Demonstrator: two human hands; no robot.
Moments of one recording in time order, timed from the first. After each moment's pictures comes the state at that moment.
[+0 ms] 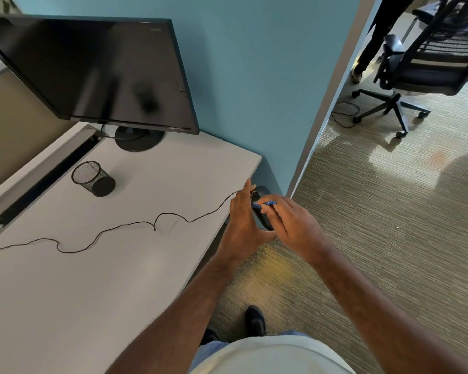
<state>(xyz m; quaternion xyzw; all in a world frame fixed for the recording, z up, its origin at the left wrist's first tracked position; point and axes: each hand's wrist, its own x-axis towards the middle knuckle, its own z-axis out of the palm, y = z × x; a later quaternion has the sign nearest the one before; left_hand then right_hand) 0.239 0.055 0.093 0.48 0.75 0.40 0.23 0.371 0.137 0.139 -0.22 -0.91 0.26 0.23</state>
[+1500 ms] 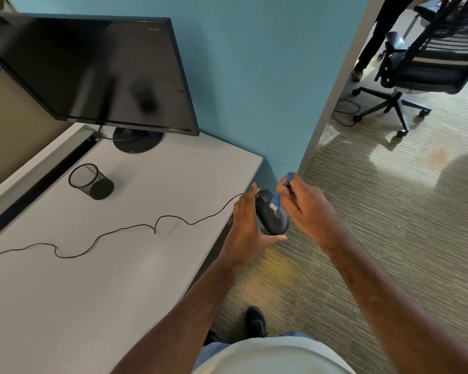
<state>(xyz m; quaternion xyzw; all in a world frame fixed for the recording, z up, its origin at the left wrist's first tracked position) 0.232 0.066 0.075 0.53 0.74 0.39 0.16 0.362 0.179 0.158 -0.30 -0.87 0.33 0.20</state>
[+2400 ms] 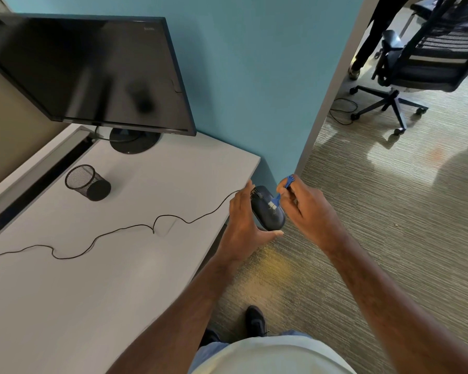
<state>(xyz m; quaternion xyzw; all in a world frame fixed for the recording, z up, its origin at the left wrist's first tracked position) 0.230 0.068 0.088 0.50 0.74 0.39 0.20 0.371 0.176 0.164 -0.28 -0.88 0.31 0.21</state>
